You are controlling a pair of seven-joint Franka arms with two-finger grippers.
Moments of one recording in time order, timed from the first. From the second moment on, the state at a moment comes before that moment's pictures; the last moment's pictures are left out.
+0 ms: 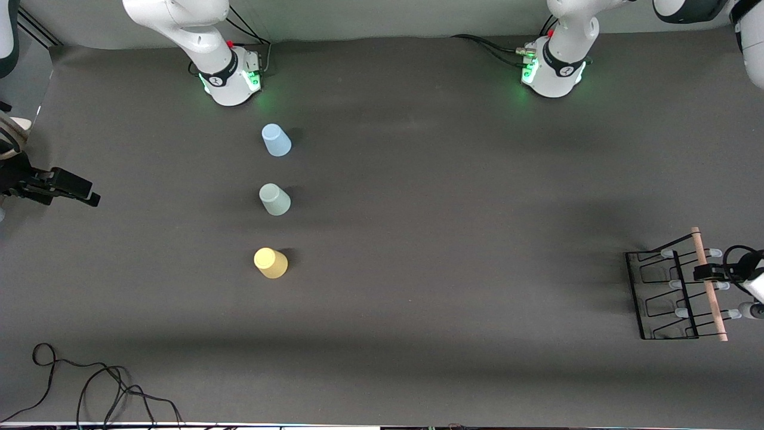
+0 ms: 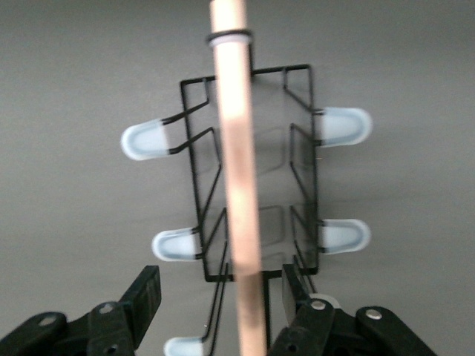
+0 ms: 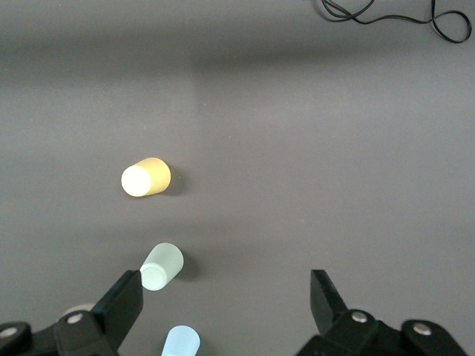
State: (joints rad) left arm 0.27 0.62 0.00 -1.38 0.08 1.95 0.32; right arm 0.00 0.08 -0.06 -1.51 0.05 1.61 0.03
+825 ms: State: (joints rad) left arm 0.26 0.64 -0.01 -1.37 0.08 1.96 0.31; right arm 0.00 0.08 -0.06 -1.51 0.05 1.61 0.03
